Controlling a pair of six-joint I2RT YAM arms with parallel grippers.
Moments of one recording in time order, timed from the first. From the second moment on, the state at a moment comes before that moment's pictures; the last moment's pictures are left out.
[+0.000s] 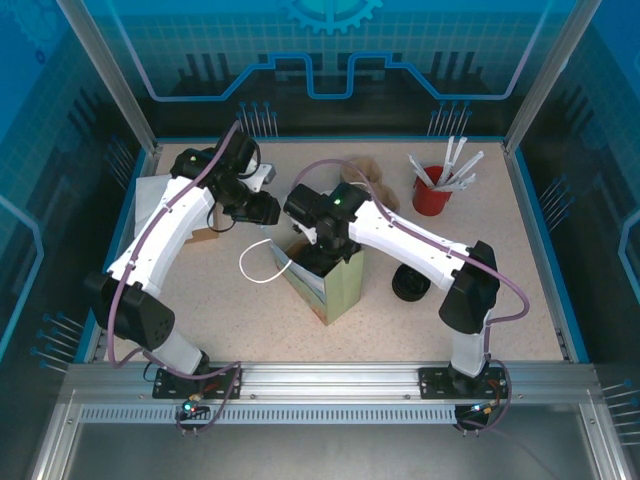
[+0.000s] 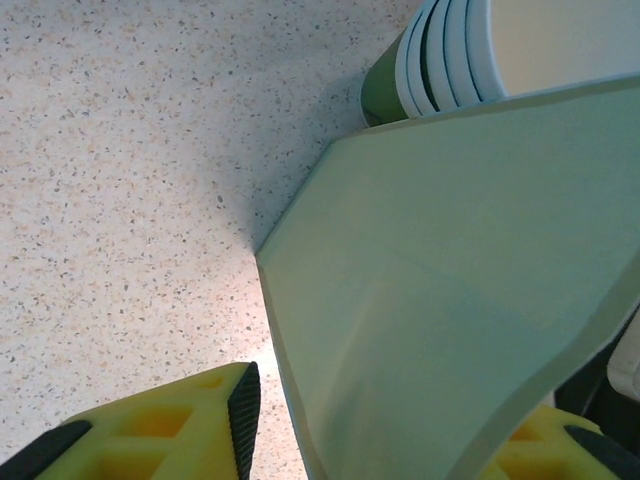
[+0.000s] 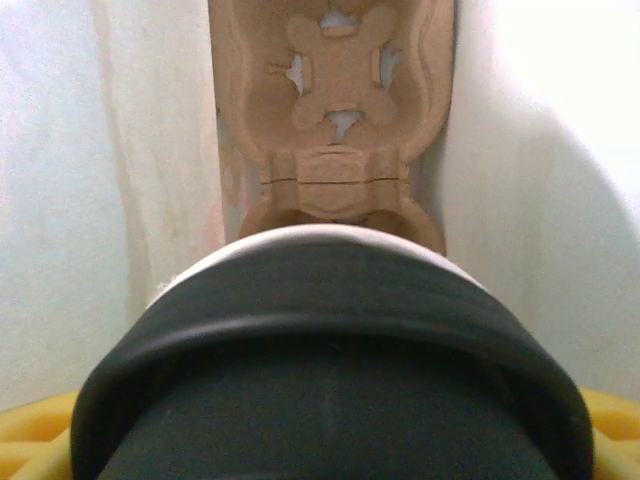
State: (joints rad) left arm -0.31 1.59 1.68 -1.31 0.22 -0.17; right arm 0.92 1.89 1.84 -1.37 0.02 0.28
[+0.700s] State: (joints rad) left arm -0.31 1.61 1.68 -1.31 0.18 -0.17; right arm 0.92 1.89 1.70 -1.28 0.02 0.23
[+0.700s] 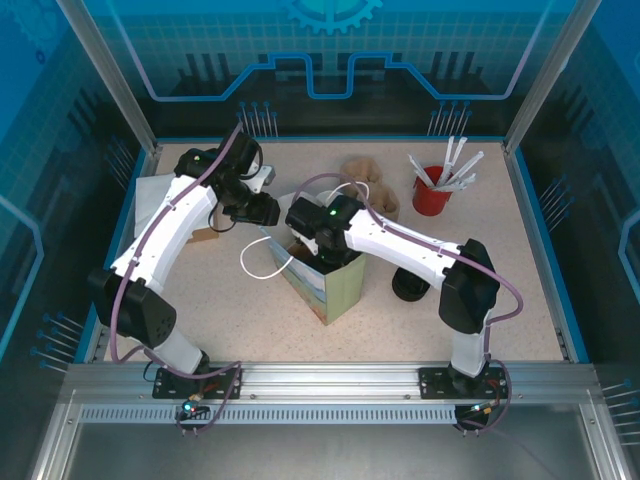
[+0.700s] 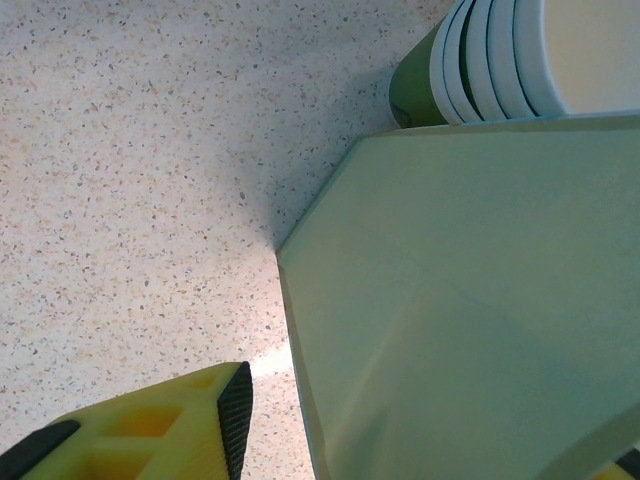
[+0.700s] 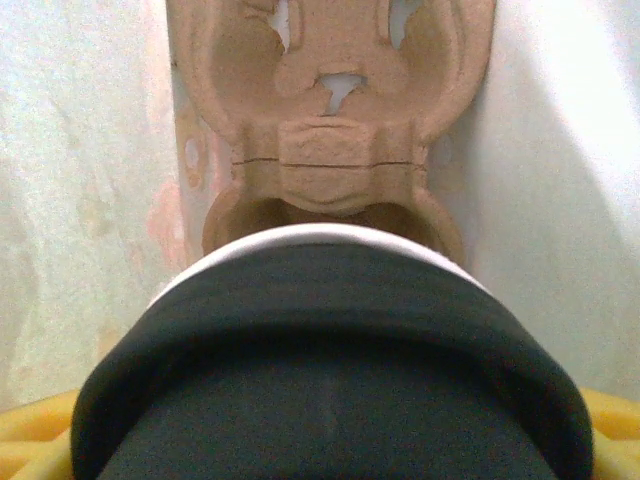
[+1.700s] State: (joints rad) left arm -0.31 1.62 1.68 -1.31 0.16 -0.17; right arm 0.91 1.88 1.58 -1.16 0.02 0.19
